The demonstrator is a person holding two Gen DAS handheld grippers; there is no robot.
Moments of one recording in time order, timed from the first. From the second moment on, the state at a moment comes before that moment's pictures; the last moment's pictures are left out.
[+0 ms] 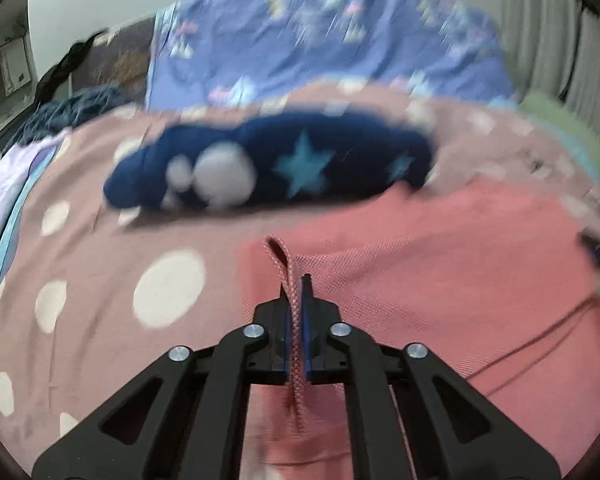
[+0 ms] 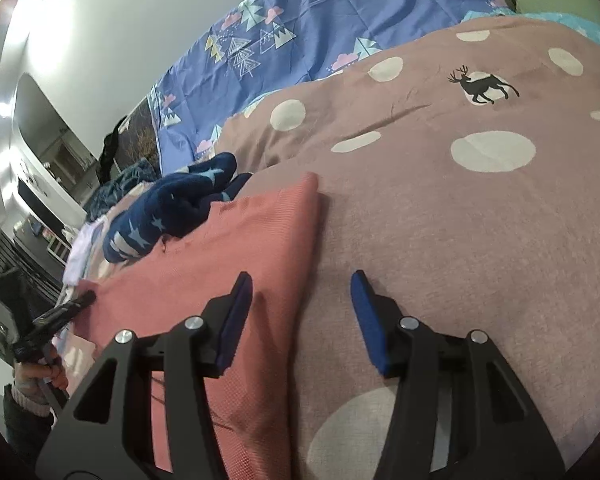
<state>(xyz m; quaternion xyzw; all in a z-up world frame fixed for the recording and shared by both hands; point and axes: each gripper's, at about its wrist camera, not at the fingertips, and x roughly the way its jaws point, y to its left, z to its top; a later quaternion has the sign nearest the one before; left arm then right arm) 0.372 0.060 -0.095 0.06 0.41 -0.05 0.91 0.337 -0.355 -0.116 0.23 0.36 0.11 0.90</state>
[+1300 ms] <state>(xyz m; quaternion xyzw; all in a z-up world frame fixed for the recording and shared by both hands) 0.119 0.092 -0.132 0.02 0.44 -0.19 0.88 0.116 -0.355 -0.126 0.20 0.40 0.15 0.88</state>
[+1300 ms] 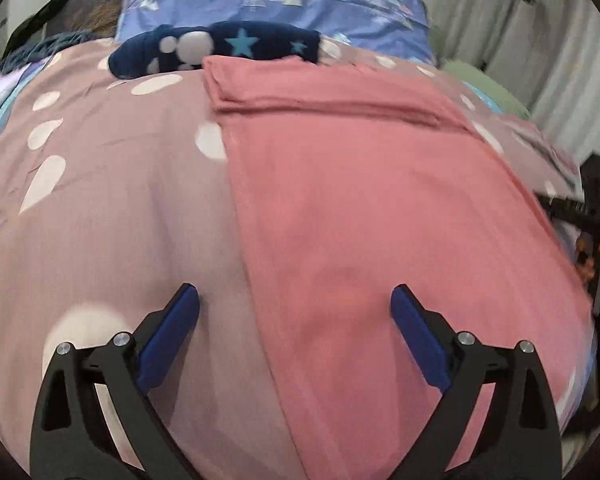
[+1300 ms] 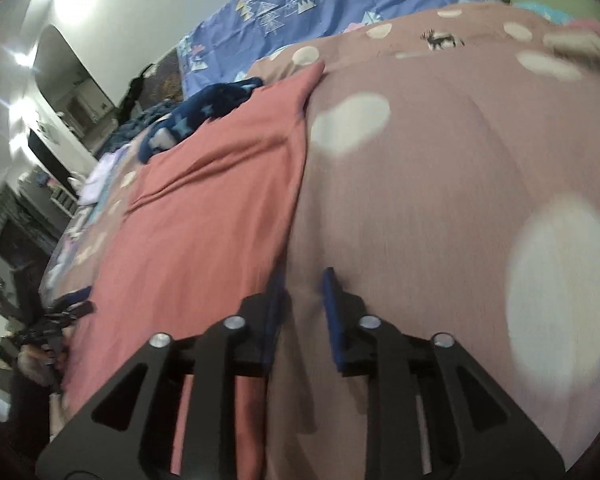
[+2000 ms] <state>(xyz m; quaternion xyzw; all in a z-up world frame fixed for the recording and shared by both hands) 0.007 0.113 -0.129 -0.08 0.43 -0.26 0.86 -0.024 -0.339 -0.117 0.22 0.42 0.22 0.85</state>
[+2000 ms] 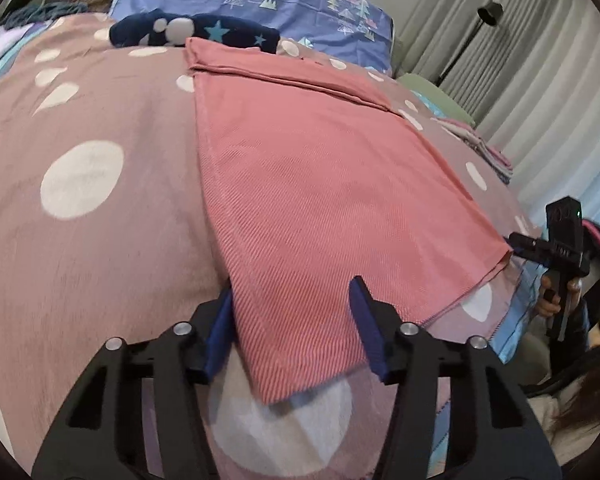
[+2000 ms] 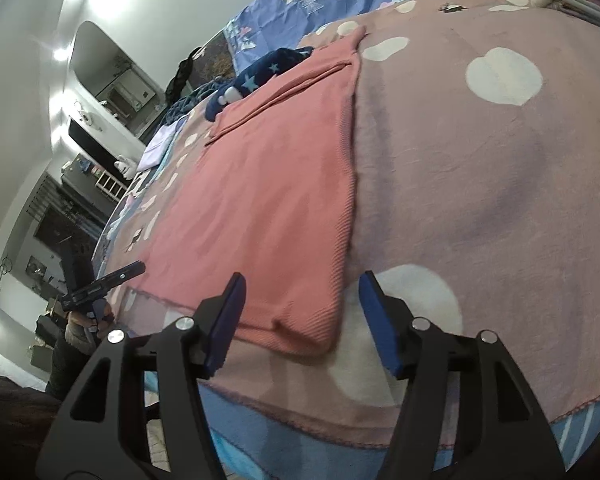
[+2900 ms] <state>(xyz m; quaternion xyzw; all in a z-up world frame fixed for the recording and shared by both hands) 0.019 0.108 -0.115 -0.16 0.39 -0.26 0.87 0.008 -0.337 -0.130 0.29 0.43 0.20 0.83</state>
